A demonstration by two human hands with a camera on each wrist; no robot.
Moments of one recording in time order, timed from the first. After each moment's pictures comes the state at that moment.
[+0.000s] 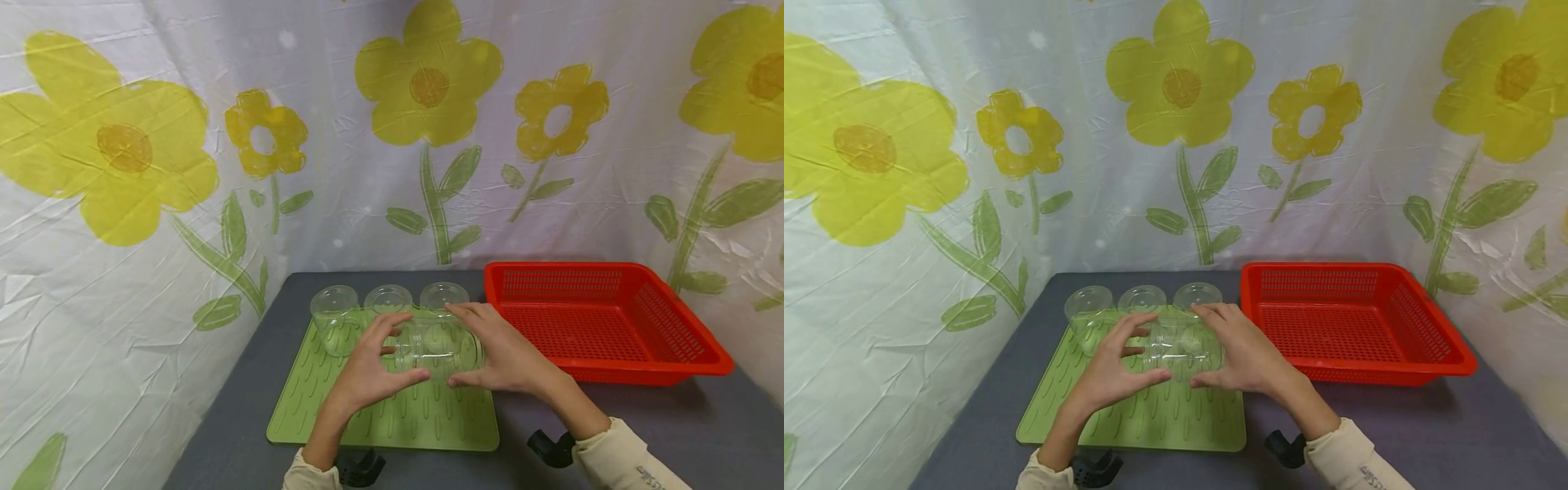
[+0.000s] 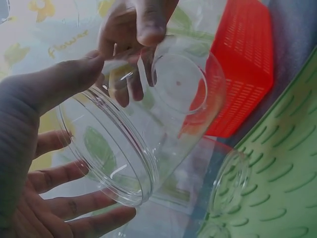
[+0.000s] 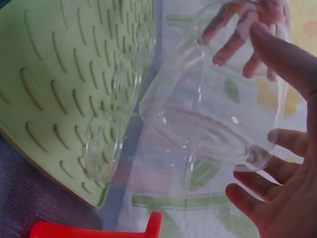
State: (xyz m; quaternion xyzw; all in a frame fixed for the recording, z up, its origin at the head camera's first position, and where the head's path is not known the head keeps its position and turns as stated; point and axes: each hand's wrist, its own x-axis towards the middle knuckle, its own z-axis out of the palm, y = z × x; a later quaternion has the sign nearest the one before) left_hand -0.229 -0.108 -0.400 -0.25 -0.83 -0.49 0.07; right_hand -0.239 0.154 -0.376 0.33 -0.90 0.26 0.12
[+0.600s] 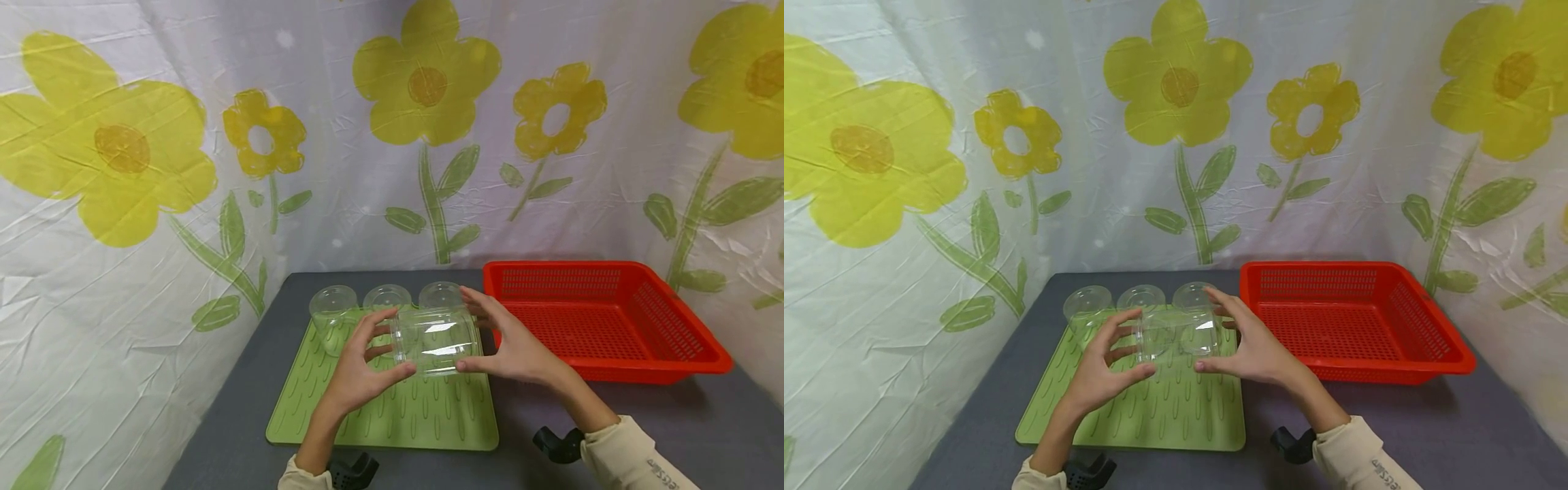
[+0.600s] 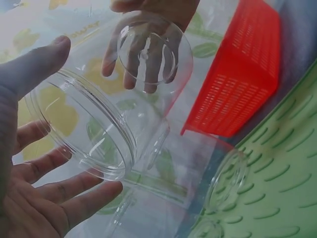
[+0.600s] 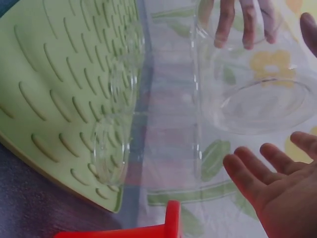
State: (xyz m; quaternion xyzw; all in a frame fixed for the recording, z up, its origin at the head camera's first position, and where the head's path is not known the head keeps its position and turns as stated) left_hand -0.225 -0.120 -0.406 -0.27 -0.78 -0.56 0.09; right_hand -0.245 0.170 -0.382 0.31 -0.83 0.47 0.05
